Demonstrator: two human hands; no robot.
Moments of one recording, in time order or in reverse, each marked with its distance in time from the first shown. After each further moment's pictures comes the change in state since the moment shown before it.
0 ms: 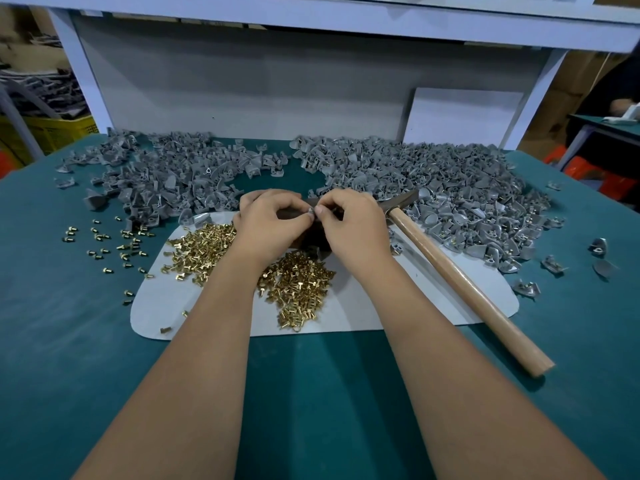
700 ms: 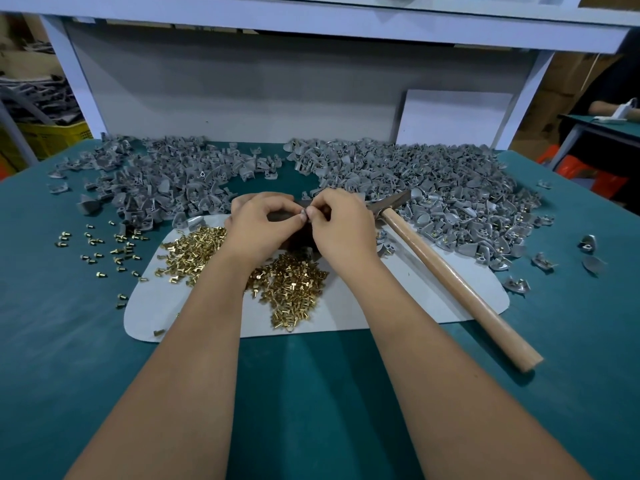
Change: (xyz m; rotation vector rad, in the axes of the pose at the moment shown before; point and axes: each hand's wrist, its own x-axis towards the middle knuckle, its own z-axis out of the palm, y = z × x) left_hand 0.002 -0.003 -0.004 0.003 -0.037 0.016; right_hand -0.001 -0.010 0.002 -0.058 0.000 0.051
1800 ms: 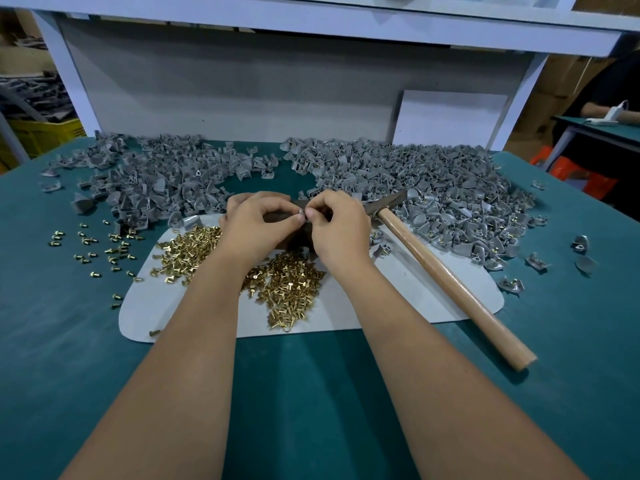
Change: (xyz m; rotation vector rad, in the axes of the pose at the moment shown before) left_hand -0.003 0.001 -0.002 0.041 0.000 -0.013; right_hand -0.005 -0.001 0.004 0.180 0.055 0.079
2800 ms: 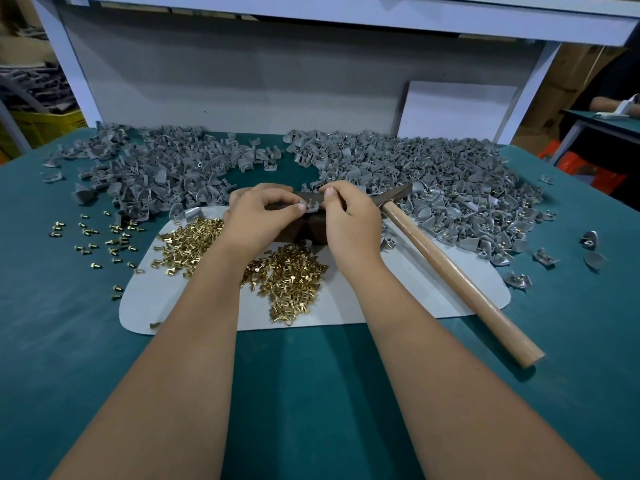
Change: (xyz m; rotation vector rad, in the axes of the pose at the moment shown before) left_hand 0.009 -0.006 0.004 -0.116 -0.034 -0.040; right_hand -0.003 0.008 -0.002 0.190 0.068 0.036
